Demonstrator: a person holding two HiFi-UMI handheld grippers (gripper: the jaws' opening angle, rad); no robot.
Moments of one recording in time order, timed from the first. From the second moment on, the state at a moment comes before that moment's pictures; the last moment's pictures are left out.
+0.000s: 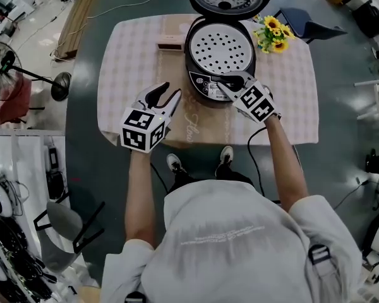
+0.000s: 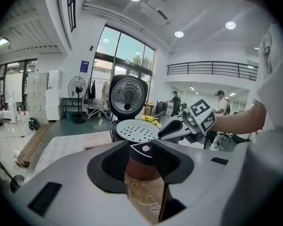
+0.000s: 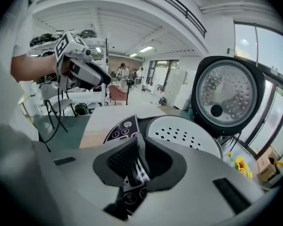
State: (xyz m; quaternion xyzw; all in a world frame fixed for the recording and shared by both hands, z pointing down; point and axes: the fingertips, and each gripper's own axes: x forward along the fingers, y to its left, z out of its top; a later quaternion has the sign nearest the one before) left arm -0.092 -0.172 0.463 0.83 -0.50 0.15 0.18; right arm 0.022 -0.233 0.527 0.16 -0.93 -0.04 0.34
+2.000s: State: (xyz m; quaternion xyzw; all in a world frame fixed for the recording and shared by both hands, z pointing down) left arm -0.102 -0.244 0.325 0.88 -0.45 0.13 -0.02; right arm 0.148 -0.241 0.313 0.49 -0.87 -0.03 0.09
